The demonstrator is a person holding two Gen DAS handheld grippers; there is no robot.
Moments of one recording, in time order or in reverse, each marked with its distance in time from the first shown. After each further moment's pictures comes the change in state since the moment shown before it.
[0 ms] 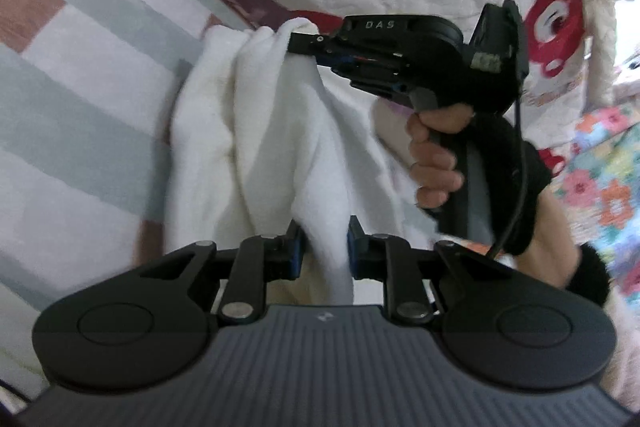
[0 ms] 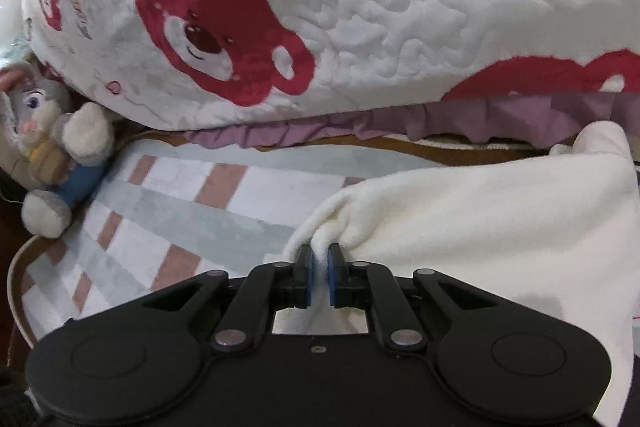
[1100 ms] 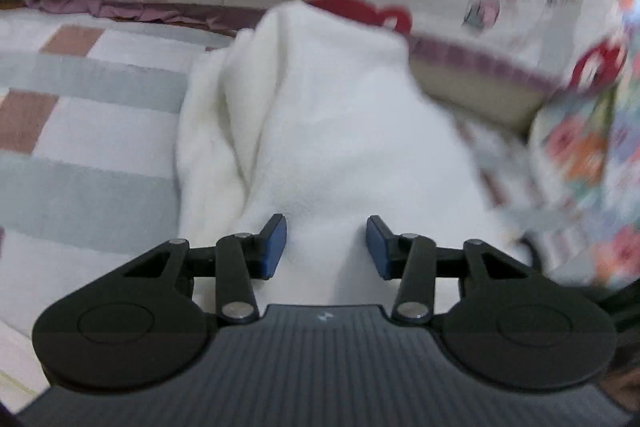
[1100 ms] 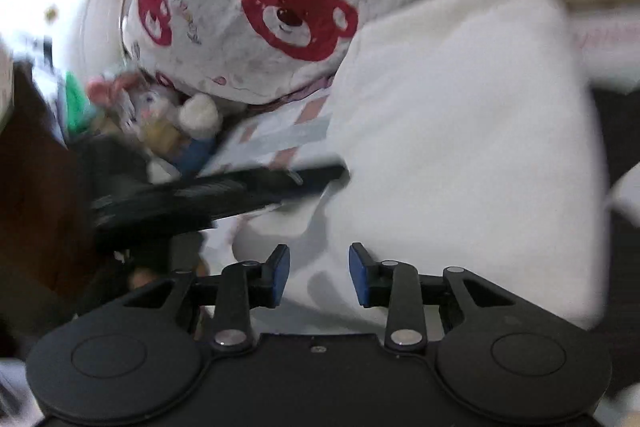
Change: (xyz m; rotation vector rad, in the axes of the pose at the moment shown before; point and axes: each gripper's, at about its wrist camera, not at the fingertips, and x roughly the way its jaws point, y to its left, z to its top) left arm 0.048 -0.042 -0.031 0.383 -0.019 0.251; right arm -0.138 -0.017 -0.230 0.037 -0.172 0.229
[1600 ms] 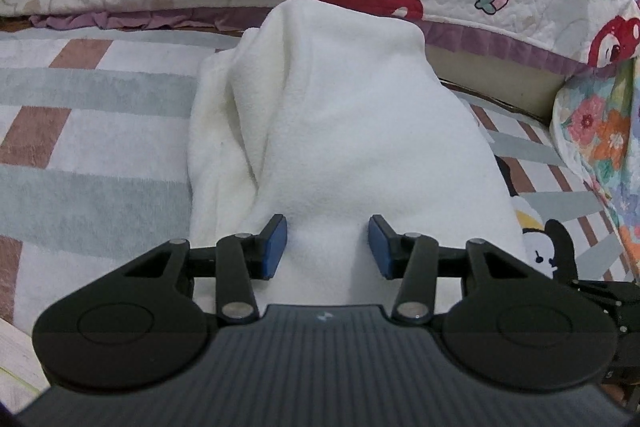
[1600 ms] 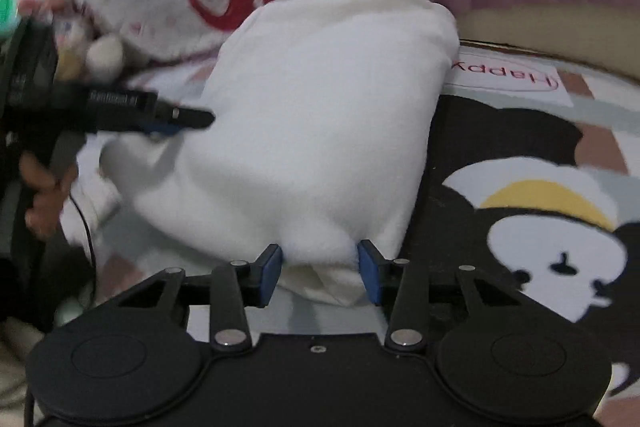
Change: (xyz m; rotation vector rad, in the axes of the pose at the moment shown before) left arm 0.000 0.001 0.001 0.002 0.016 0.038; right arm -0.024 -0.038 -0.040 -0.155 0.082 -0.349
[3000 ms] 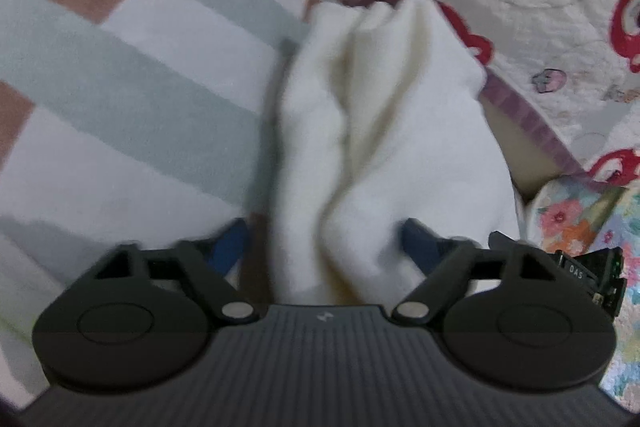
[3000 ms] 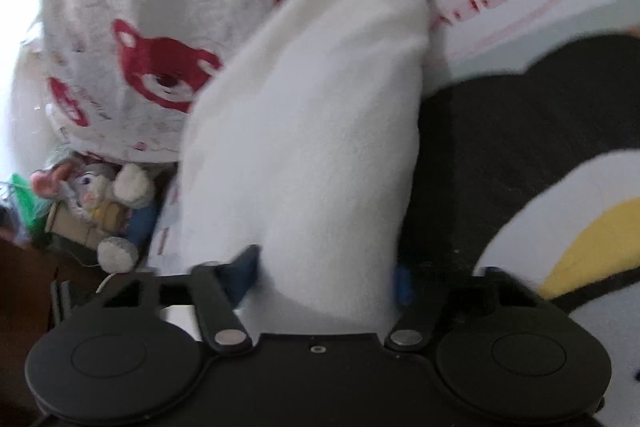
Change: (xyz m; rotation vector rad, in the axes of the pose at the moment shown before) left arm 0.009 0.079 -0.016 -0.451 0.063 -0.154; right arm 0.050 -0.088 0.077 0.461 -0.025 0.355
